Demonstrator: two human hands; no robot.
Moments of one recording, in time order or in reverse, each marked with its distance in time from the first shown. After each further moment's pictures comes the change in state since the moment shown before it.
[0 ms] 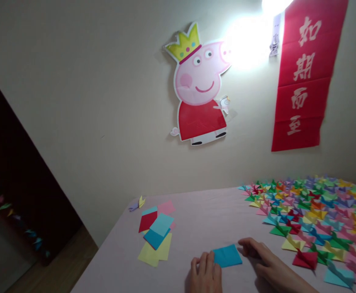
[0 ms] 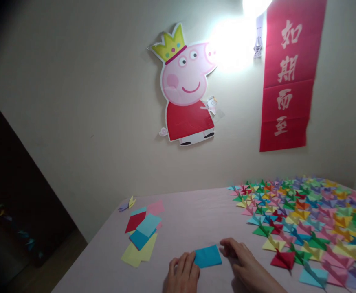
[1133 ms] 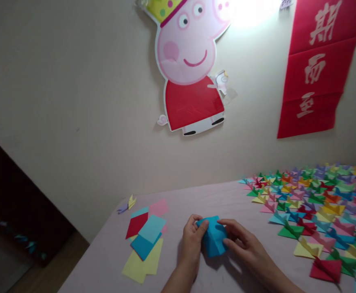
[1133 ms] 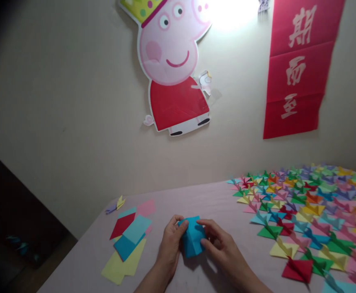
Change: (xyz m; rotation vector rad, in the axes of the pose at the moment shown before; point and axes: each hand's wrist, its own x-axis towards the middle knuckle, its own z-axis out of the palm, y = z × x) left_hand 0.104 -0.030 0.028 -1.501 -0.387 -1.289; right_hand 0.052 -0.025 0.027 0.484 0.087 -0.180
